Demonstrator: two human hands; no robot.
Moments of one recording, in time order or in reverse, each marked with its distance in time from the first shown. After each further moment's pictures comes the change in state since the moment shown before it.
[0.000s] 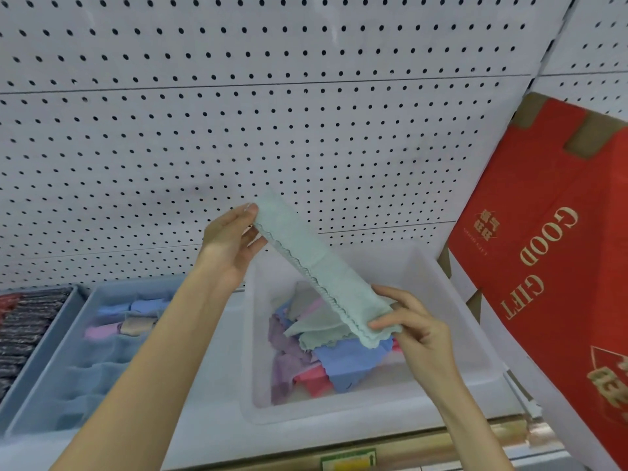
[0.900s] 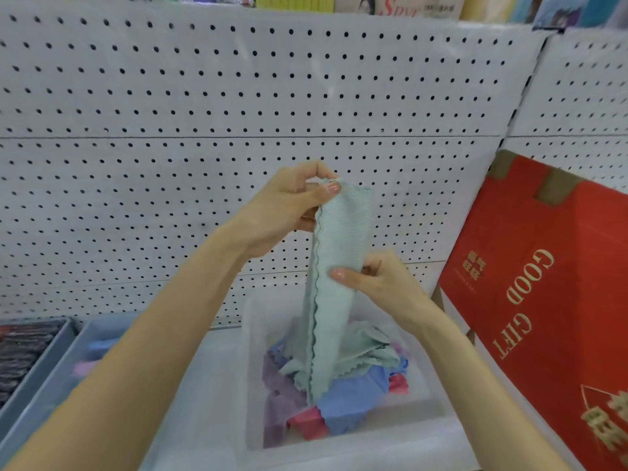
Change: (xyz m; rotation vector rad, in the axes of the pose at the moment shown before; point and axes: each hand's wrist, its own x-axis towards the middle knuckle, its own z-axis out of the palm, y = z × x) left_hand -0.046 0.077 0.074 0.549 -0.755 0.404; right_hand 0.103 -0.097 0.026 -0.008 -0.295 0.170
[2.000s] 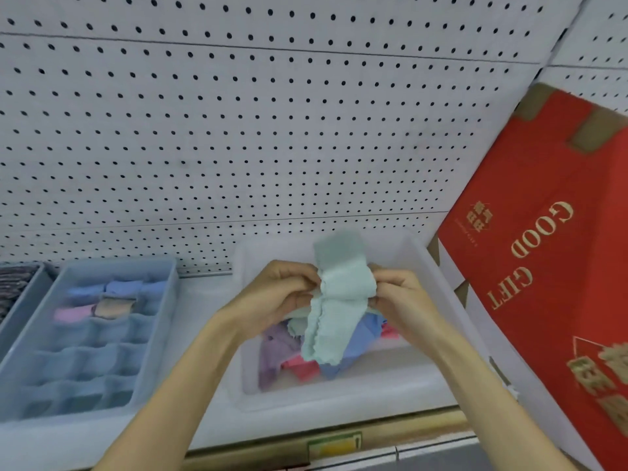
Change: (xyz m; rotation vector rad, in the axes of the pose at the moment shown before) left_hand -0.076 -0.153 0.038 -0.413 0.036 -0.443; right_hand -0.046 0.087 0.002 0.229 0.123 0.237
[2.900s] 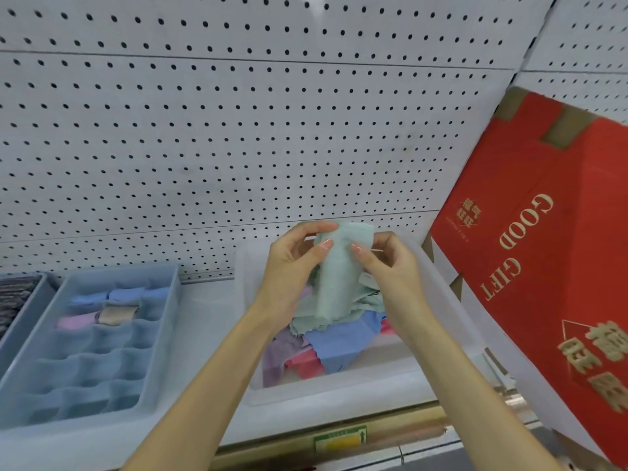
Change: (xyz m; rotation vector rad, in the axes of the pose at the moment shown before) left_hand -0.008 0.018 0.035 -0.051 0.232 0.373; right_hand -0.003 -0.019 0.031 -0.096 0.405 -0.103
